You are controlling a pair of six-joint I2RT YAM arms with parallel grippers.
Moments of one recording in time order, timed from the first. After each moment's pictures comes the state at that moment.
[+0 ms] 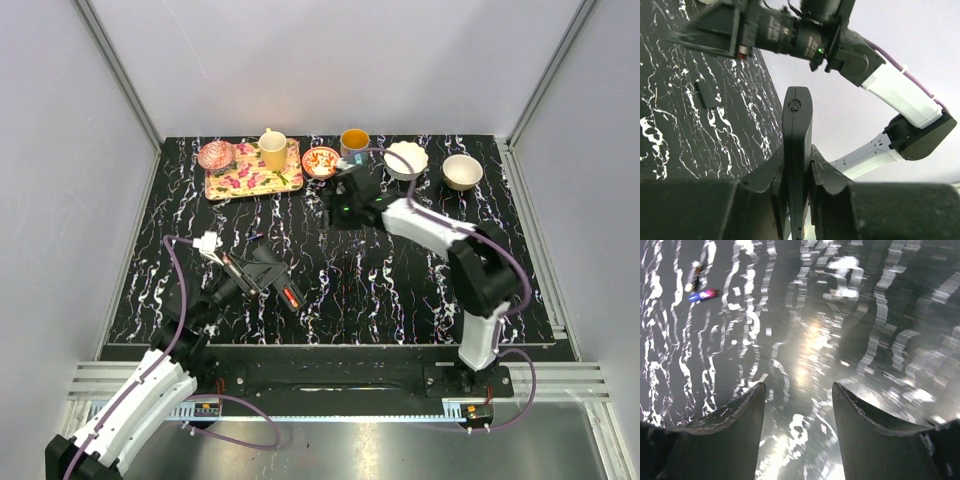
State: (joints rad) left arm -0.47 0.43 0.20 0.32 0.34 -1.16; right arm 0.59 1.81 1.33 -0.31 -0.09 0.51
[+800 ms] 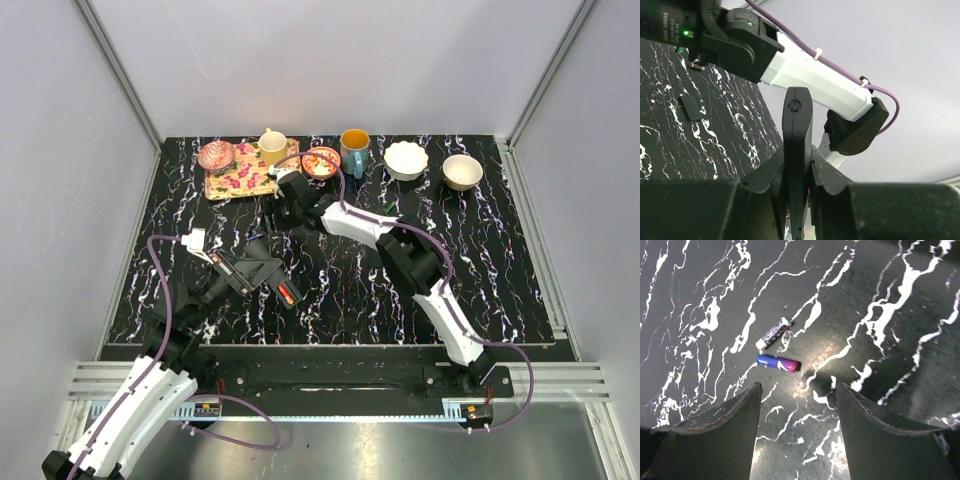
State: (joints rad) left arm -0.46 0.34 0.29 0.20 0.34 -1.17; right arm 0.79 2.39 1.91 -0.16 -0.17 0.41
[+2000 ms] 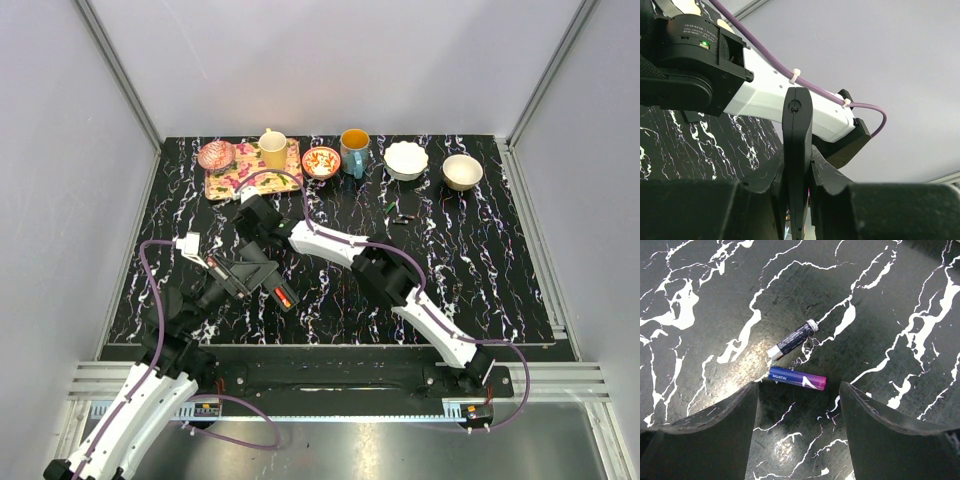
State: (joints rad) left arm -0.46 0.26 0.31 0.13 0.33 -1.15; right arm 0.96 2.58 2.21 -0.34 0.18 0.23
